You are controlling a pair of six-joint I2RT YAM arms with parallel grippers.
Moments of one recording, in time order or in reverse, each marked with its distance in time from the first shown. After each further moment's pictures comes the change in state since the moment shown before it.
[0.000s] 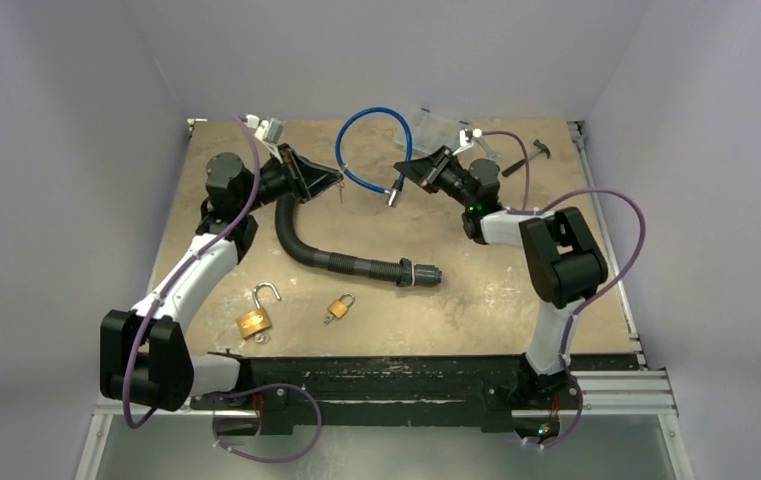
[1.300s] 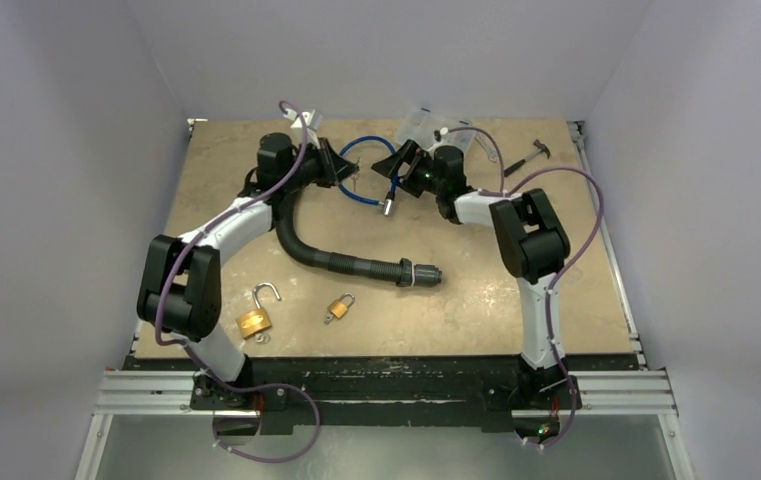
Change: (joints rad) left arm -0.069 0.367 0.196 -0.135 -0.281 0.126; right arm 0.065 0.347 0.361 -0.367 0.134 -0.094
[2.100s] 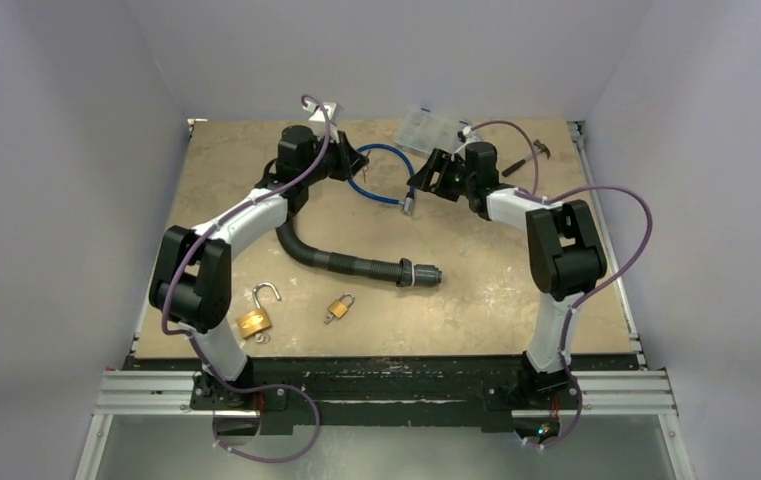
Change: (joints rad) left arm -0.109 0.109 0.160 -0.074 -0.195 0.111; right arm -0.121 -0.241 -0.124 -0.337 -0.013 -0.315
